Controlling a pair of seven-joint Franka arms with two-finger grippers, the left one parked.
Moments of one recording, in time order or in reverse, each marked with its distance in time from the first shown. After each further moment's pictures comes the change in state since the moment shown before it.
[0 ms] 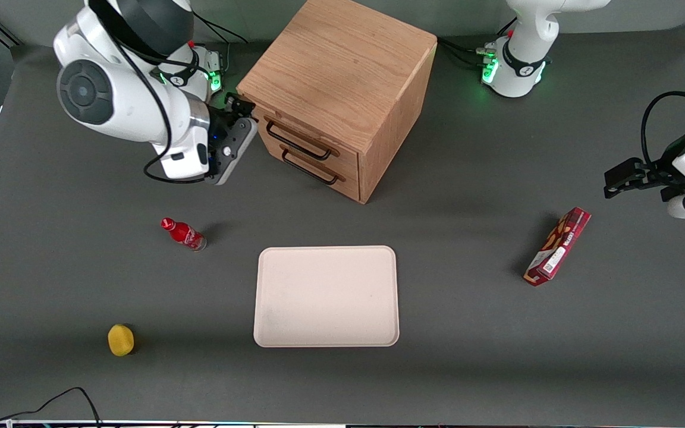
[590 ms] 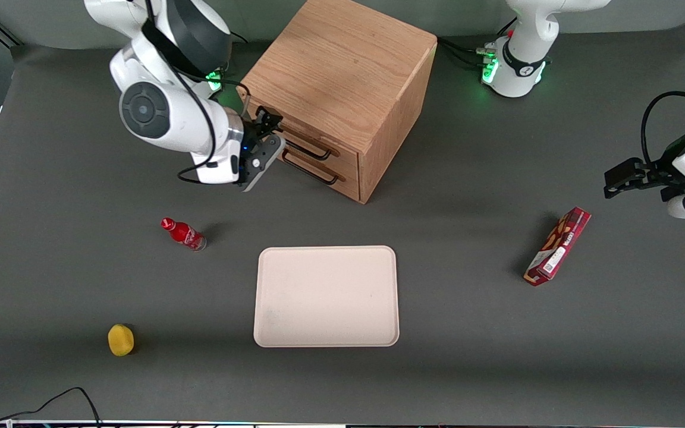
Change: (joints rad) arm 0.001 0.019 0.070 -0.135 -0.010 0.176 0.057
